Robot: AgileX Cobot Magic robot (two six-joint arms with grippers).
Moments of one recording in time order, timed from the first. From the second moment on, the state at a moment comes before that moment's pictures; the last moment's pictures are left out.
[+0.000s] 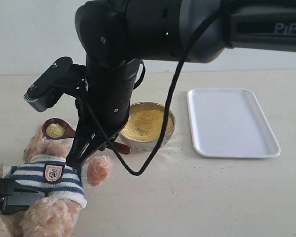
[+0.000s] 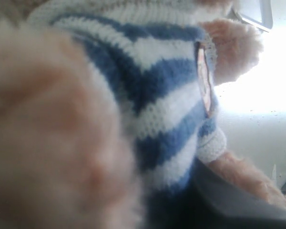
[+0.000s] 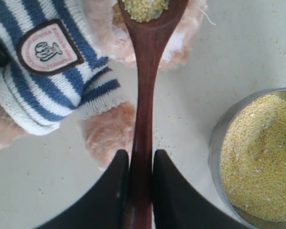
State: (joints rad) left arm 0.23 1.52 -0.30 -1.43 0.86 1.48; right arm 0.97 1.94 -1.63 -0.02 0.97 -0.30
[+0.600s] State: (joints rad) left arm 0.23 1.52 -0.30 -1.43 0.86 1.48; right arm 1.09 2.02 -1.63 -0.40 0.96 -0.24
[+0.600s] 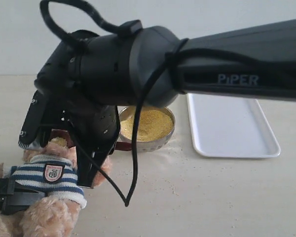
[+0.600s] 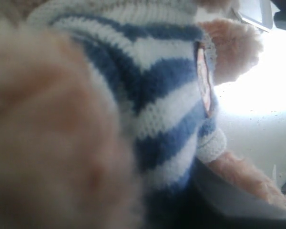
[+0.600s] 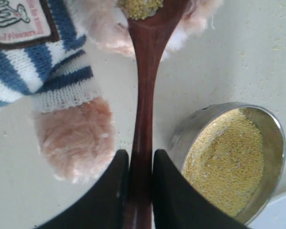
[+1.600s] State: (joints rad) left arm 0.23 1.52 -0.30 -1.43 0.86 1.48; right arm 1.24 2.03 -1.63 -0.81 1.14 -0.15
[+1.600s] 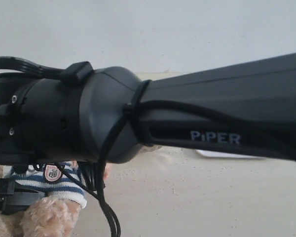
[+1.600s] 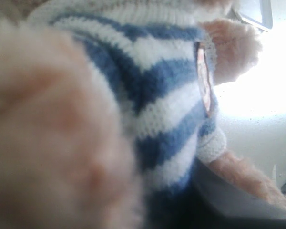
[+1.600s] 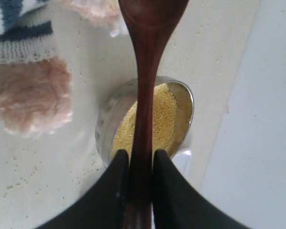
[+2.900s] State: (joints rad) left arm 0.23 1.52 -0.30 -1.43 0.86 1.48; right arm 1.17 1.76 -1.38 -0.73 1.02 0.18
